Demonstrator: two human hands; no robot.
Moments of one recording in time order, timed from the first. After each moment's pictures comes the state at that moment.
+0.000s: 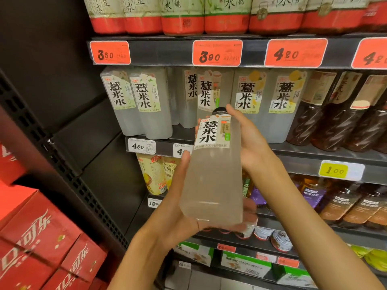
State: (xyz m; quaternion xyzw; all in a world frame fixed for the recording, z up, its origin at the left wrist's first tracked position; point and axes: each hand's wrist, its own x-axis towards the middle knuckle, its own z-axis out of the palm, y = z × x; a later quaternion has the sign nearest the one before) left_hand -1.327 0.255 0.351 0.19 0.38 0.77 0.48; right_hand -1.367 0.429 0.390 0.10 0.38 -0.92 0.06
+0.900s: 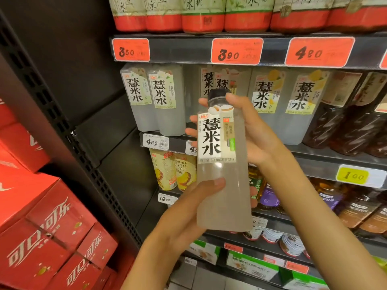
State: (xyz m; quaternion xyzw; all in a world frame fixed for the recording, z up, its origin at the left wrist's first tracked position) left_hand -1.316 0.247 0.342 0.14 0.43 0.80 0.40; right_hand -1.372 0.417 0.402 -0.11 0.45 -0.88 0.14
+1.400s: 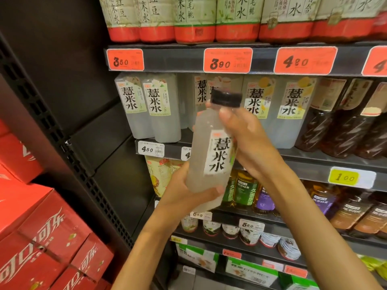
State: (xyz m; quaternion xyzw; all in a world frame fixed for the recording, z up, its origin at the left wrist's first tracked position) left_hand -1.348 0.249 0.342 0.25 0.68 0.67 0.16; right_hand -1.349 0.411 0.404 -0.12 0.64 -0.75 -0.12
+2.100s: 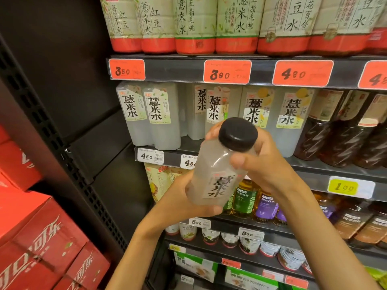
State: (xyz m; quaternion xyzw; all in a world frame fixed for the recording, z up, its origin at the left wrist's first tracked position) left_hand -1.370 0.246 0.338 0.37 0.69 0.60 0.17; right_hand -1.333 0.424 0.402 -0.27 0.66 -0.69 -0.12
